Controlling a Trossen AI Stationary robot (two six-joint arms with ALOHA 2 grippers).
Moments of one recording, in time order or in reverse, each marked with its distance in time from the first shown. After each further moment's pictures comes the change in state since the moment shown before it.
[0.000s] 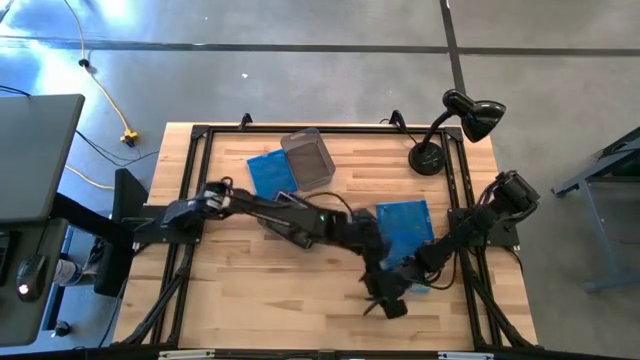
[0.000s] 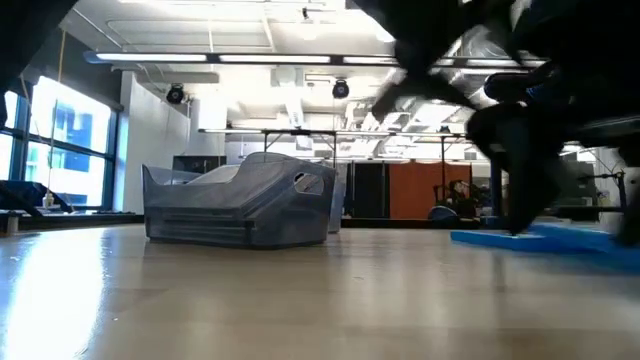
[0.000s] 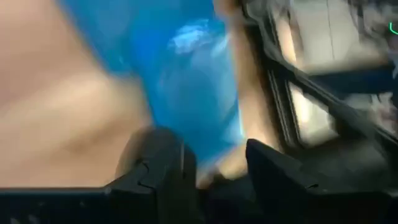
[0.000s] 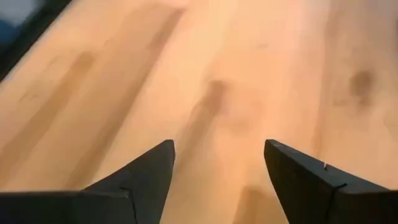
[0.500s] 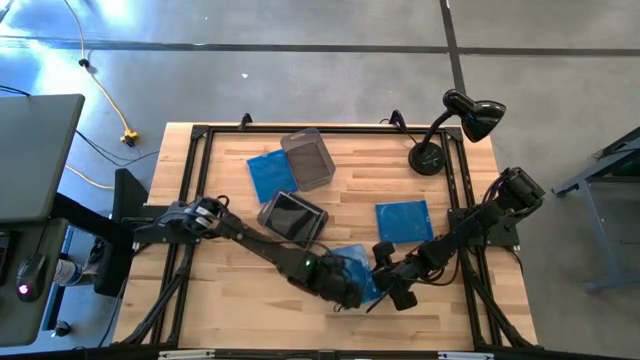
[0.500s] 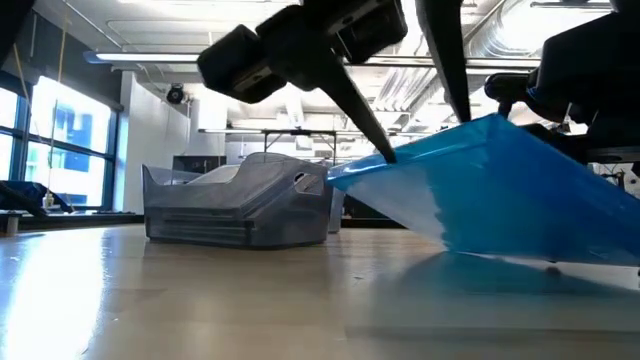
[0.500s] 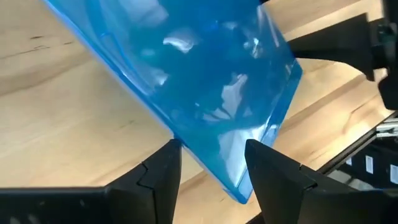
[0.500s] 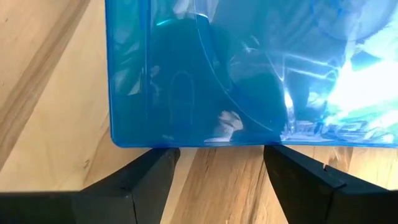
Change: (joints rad) left arm -0.197 -0.004 -0.022 -0.327 -0.128 -0.235; right arm -0.016 -0.013 -0.011 -0.231 0.004 -0.005
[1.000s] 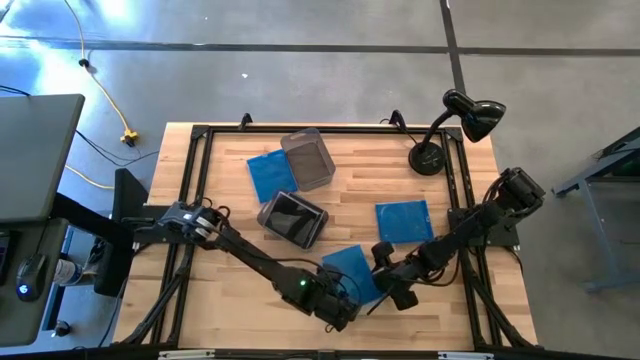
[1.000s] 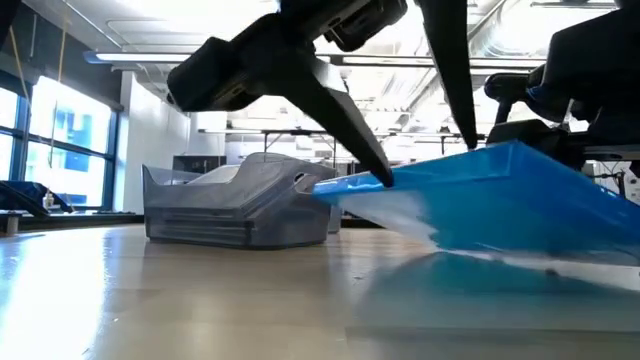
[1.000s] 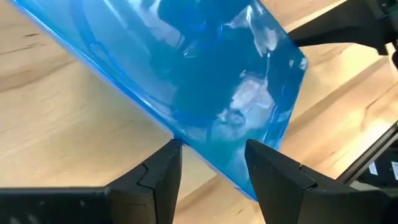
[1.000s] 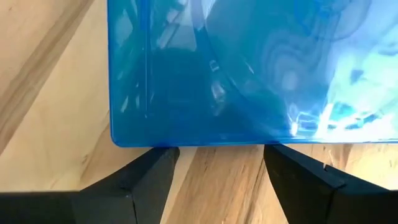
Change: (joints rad) left arm -0.101 0.032 -0.001 0.022 -0.176 0.005; right arm 0.006 0.000 0.004 -0.023 0.006 -0.041
